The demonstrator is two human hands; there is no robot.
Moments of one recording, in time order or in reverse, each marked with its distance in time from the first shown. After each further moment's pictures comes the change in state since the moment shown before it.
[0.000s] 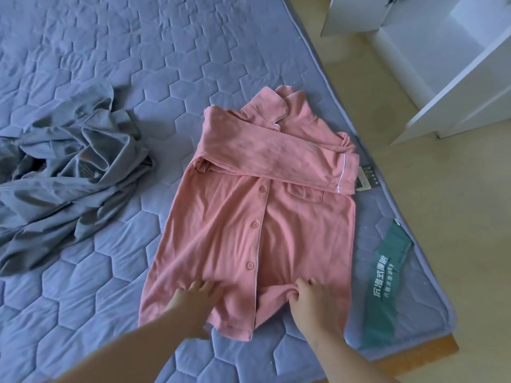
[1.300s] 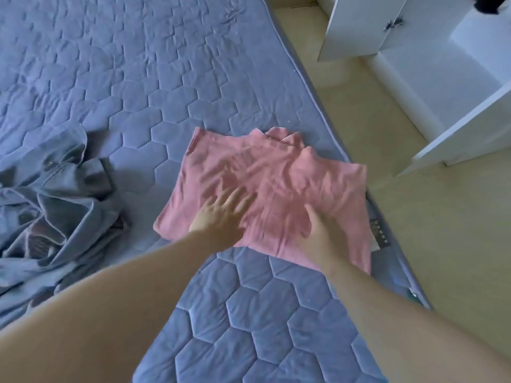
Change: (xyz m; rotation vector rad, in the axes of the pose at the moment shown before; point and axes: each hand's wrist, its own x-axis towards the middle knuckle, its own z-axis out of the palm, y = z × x) left_hand 0.144 -0.066 -0.243 -0.014 0.602 -0.060; right_hand 0.204 -0.019 -0.152 0.298 0.206 -0.098
